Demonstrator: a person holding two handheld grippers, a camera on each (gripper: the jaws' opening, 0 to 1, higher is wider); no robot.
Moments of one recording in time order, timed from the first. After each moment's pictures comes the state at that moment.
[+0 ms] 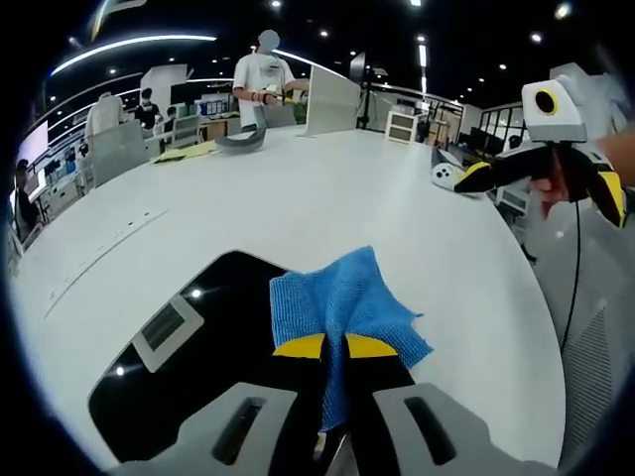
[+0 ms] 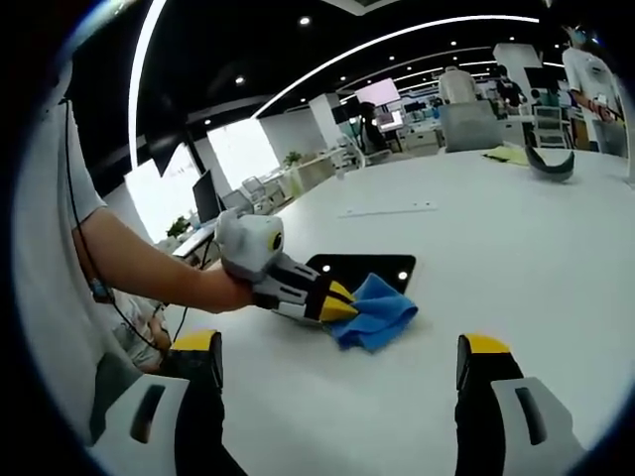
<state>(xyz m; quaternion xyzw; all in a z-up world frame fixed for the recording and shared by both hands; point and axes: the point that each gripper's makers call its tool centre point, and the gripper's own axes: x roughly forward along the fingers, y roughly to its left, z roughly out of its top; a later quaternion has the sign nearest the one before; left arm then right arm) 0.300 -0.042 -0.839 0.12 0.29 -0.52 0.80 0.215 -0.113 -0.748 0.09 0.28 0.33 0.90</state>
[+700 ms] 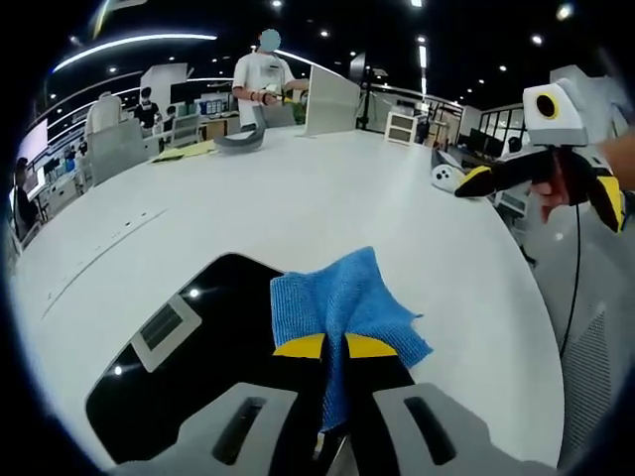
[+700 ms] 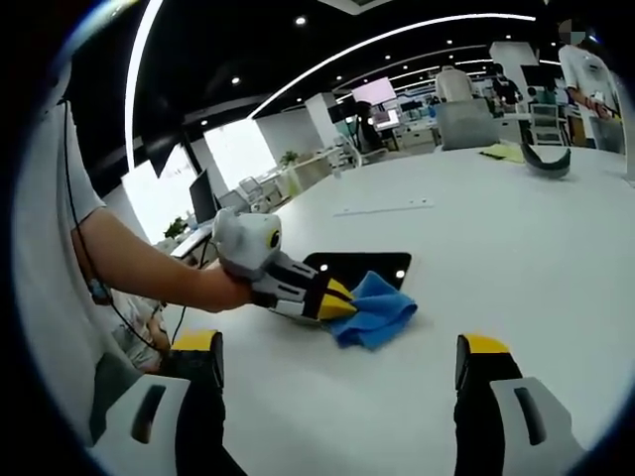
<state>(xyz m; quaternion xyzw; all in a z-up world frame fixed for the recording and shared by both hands) 0.300 -0.046 -0.839 0.11 0.29 -0.52 0.80 0.214 -0.116 -0.751 0.09 0.29 0.33 0.90</state>
